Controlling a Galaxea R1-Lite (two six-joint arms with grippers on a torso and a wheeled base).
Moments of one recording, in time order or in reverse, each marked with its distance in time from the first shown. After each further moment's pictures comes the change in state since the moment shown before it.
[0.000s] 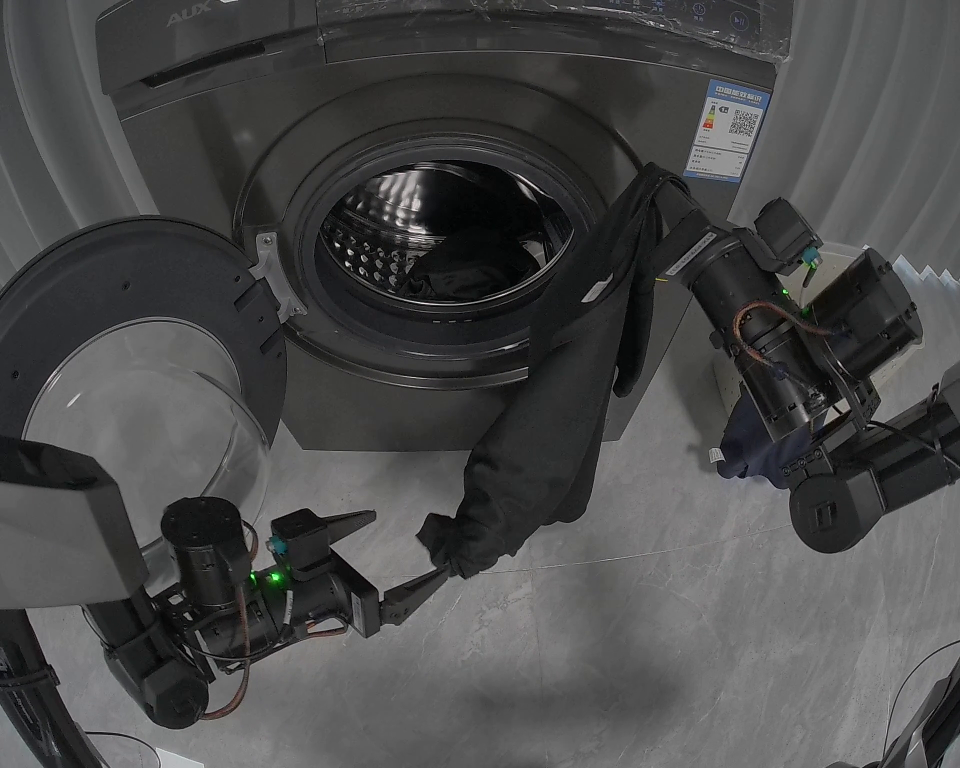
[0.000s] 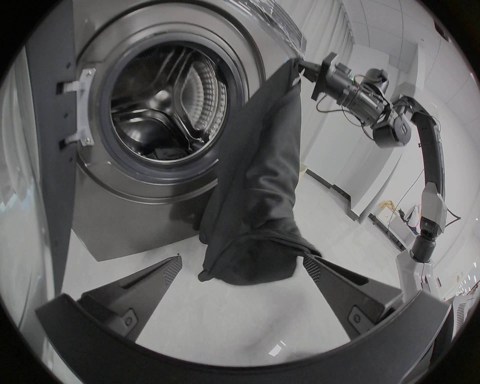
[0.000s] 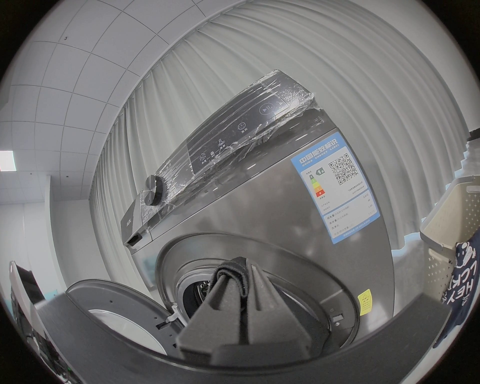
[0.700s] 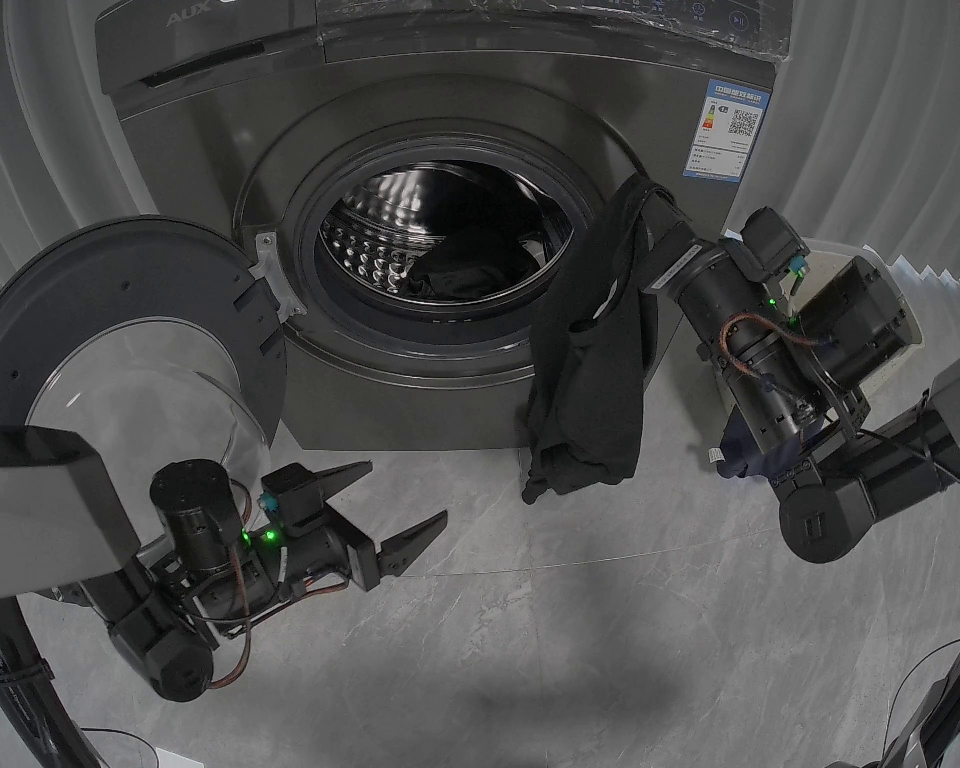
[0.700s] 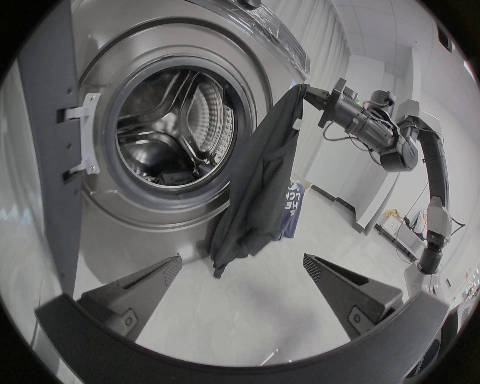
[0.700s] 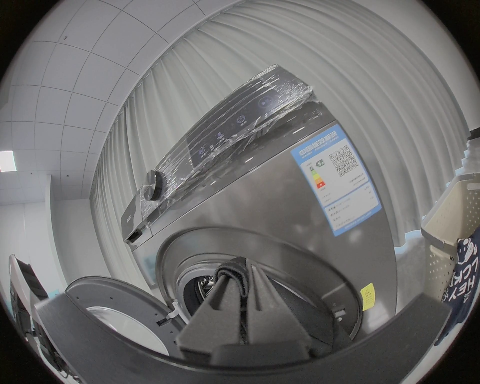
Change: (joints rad) left arm 0.042 -0.021 -0.100 0.000 -0.025 -0.007; right arm 0.018 0.019 0.007 -0.004 0.009 0.002
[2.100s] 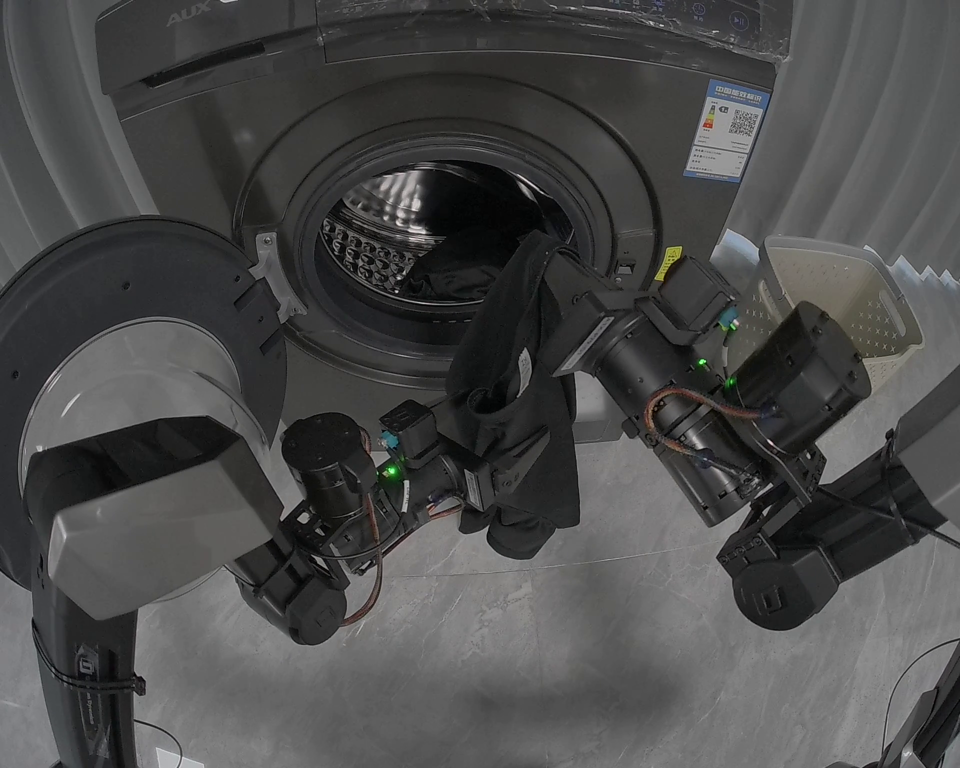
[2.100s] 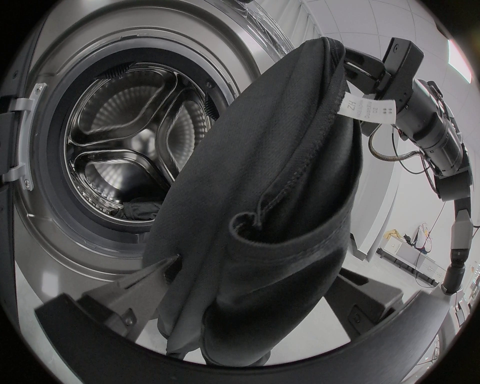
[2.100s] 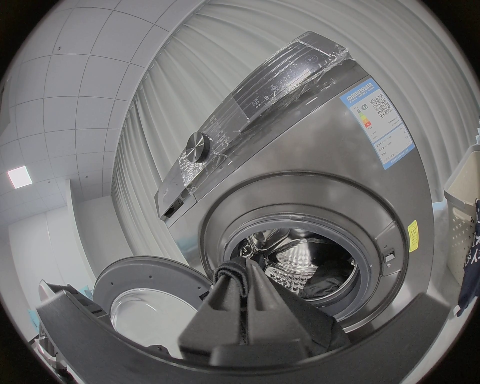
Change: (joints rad) left arm -0.106 0.298 -0.543 0.001 0.049 -0.059; right arm 0.168 0.053 0.035 -0.001 0.000 -0.009
